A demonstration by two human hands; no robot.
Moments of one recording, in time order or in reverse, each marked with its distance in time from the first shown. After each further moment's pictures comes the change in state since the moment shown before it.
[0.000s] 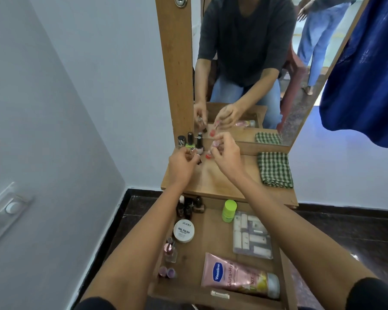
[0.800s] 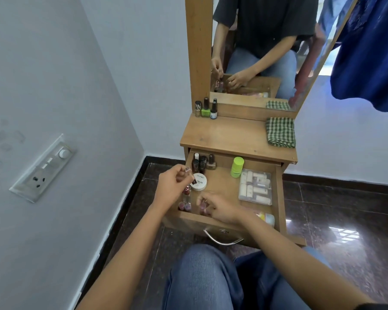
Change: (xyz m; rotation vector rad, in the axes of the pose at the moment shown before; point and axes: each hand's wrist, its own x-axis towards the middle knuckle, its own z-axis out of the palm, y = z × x) left_hand -0.186 -0.046 -0.104 -0.106 -0.195 -0.069; right_hand -0.234 -0.014 0.010 -0.089 -0.977 0.094
